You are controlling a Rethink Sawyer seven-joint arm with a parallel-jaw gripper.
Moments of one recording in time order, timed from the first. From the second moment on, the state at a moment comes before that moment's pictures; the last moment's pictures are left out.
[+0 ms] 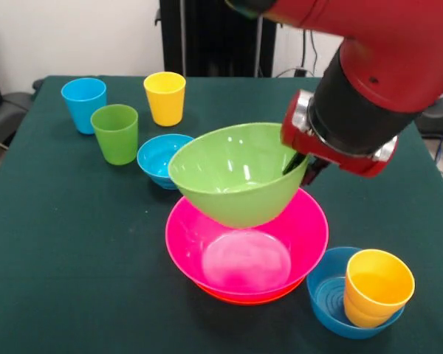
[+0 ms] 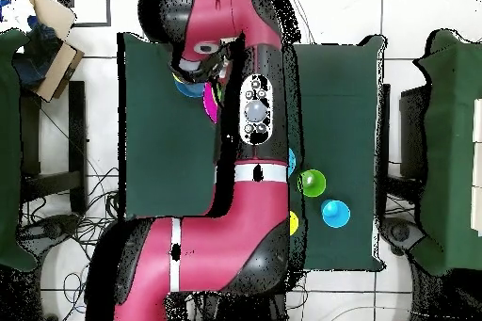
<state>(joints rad) -0.07 -0.13 0.14 0.38 -0.35 1.67 2.03</state>
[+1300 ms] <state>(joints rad) -0.04 -0.04 0.05 0.34 -0.35 1.64 2.03</state>
